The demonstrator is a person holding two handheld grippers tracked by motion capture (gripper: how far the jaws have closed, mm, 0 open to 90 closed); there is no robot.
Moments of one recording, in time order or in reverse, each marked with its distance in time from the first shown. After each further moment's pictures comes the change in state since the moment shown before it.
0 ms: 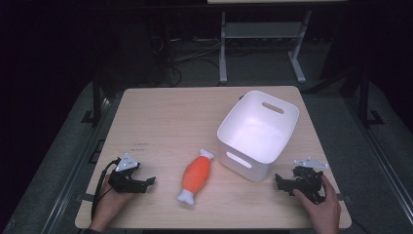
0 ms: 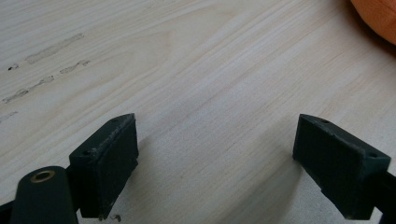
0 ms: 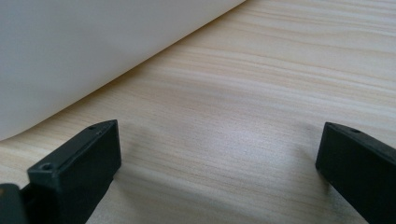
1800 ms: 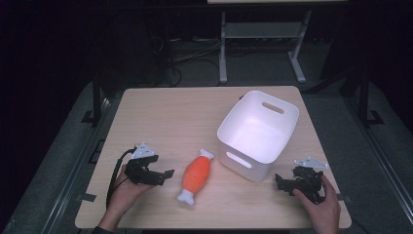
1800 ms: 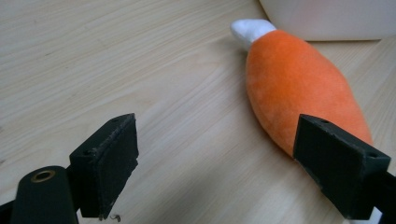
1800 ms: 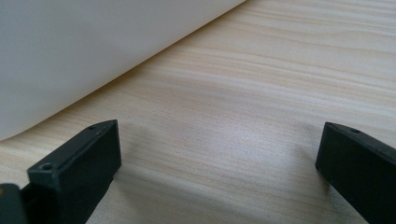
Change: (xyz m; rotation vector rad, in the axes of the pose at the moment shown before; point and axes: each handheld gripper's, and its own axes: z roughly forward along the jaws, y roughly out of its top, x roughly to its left) left arm -0.044 0.066 -0.002 -0.029 -0.113 -0.026; right arm 0.000 0.000 0.000 0.000 0.000 0.000
